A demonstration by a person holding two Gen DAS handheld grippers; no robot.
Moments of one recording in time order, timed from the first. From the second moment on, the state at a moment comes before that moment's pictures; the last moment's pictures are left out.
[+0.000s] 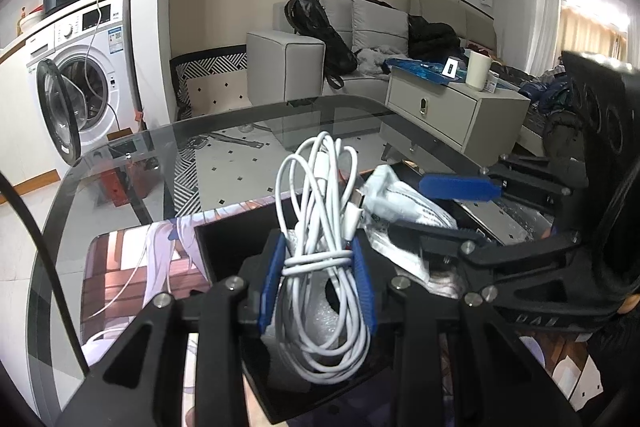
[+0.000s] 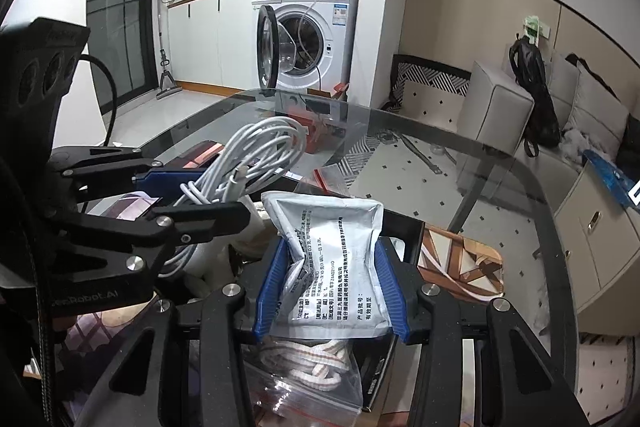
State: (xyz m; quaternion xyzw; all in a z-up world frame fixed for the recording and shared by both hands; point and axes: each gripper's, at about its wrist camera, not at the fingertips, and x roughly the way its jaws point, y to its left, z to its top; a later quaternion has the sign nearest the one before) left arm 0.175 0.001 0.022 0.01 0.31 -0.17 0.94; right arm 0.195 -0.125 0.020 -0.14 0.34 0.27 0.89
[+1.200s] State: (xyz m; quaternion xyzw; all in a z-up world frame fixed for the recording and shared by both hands) left arm 0.139 0.013 0.033 0.01 0.31 -0.16 0.94; right arm 0.152 -0.171 0.046 -0.08 0.32 0.24 0.91
